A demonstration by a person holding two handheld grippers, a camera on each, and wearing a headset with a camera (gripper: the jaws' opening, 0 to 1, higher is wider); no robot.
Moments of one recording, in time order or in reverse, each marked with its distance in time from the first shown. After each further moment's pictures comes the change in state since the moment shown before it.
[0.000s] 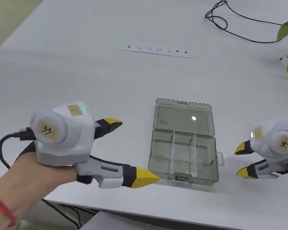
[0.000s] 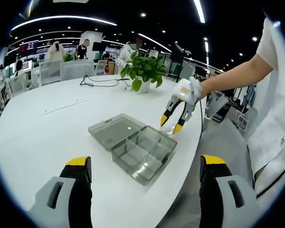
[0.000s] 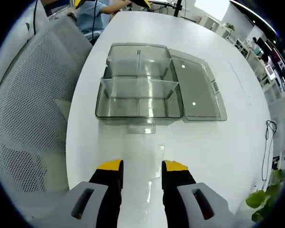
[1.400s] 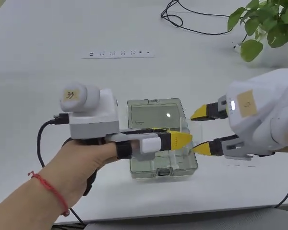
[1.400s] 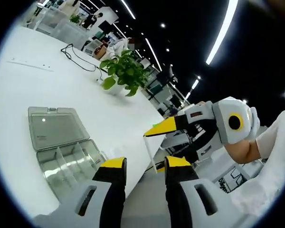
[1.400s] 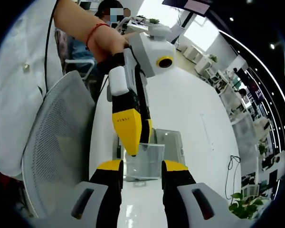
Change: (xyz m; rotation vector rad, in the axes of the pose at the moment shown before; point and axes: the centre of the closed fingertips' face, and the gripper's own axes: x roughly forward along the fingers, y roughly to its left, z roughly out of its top) left arm 0.064 -0.085 0.063 -0.499 -0.061 -0.379; right arm -0.114 0.034 0.144 -0.097 -0.201 -0.257
